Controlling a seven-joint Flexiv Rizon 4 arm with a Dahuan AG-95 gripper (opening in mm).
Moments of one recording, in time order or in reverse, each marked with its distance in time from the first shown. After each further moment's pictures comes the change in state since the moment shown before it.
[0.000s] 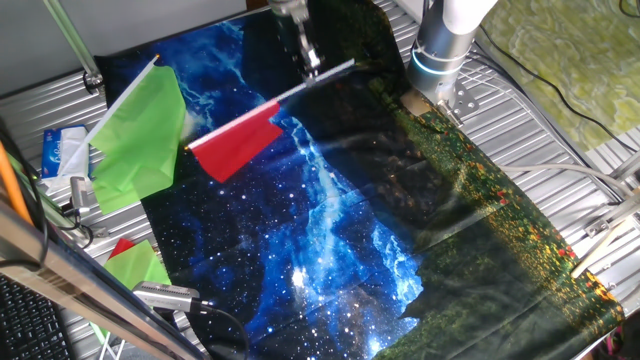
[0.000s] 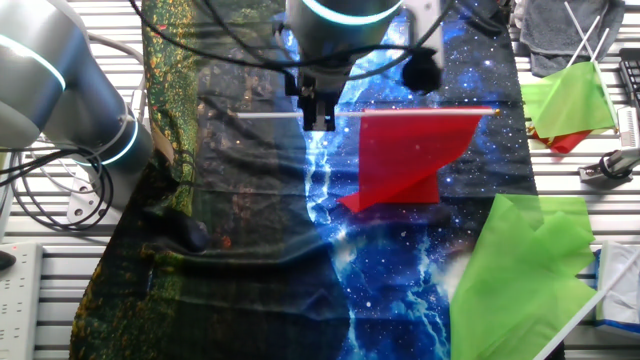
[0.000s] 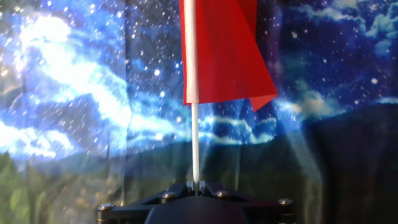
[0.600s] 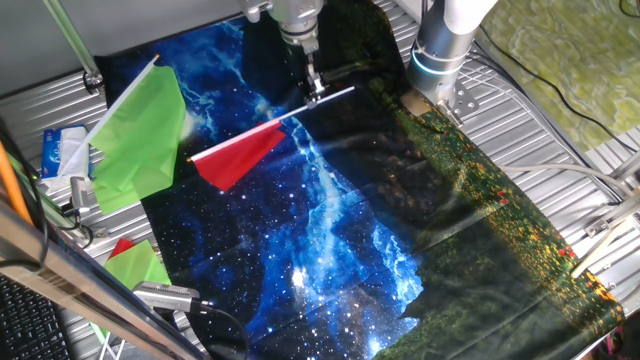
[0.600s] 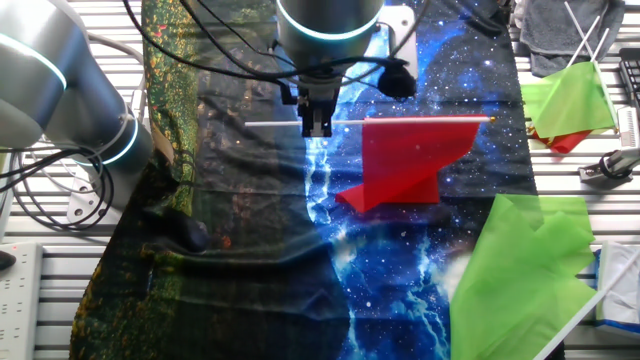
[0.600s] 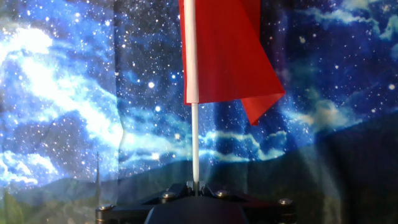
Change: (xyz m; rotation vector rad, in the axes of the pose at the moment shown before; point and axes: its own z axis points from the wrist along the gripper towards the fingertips) arm -0.006 0.009 0.035 0.022 -0.051 0.024
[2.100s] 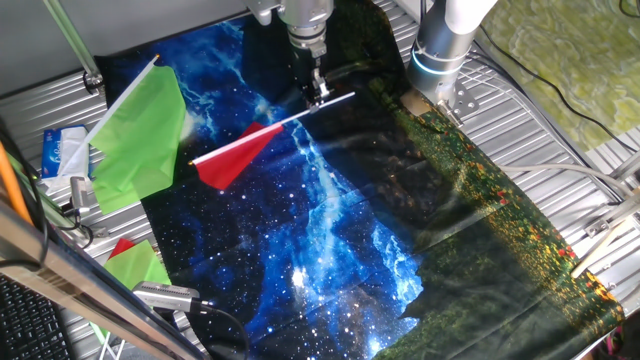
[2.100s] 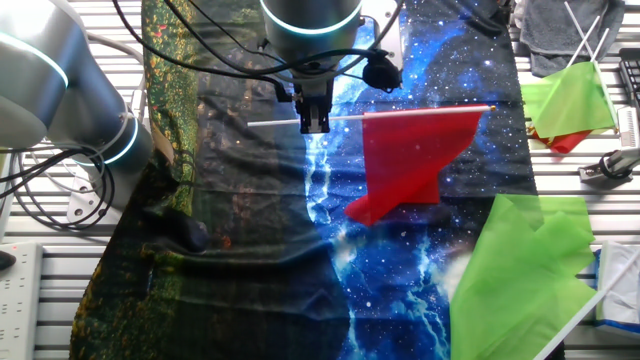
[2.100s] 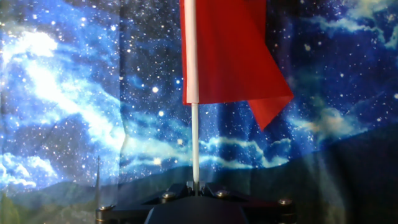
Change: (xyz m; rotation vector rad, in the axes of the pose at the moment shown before) arm 0.000 0.004 0.007 0.009 -0.041 -0.037
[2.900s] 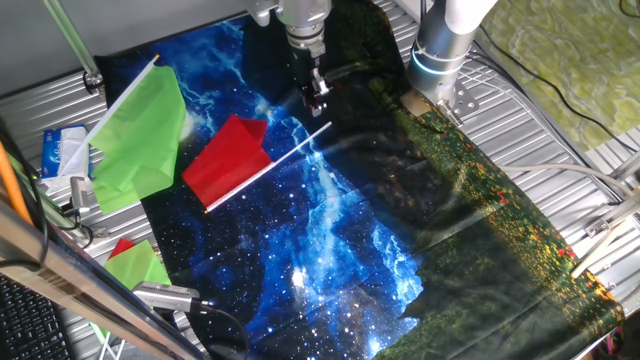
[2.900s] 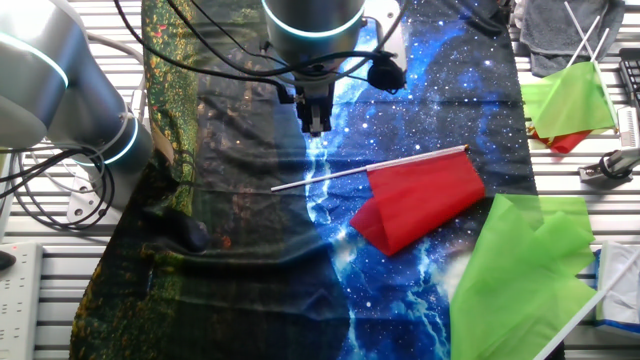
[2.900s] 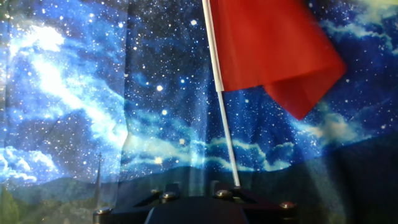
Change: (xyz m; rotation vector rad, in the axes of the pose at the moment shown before) arm -0.001 0.000 0.002 -0.010 0.005 -0.029
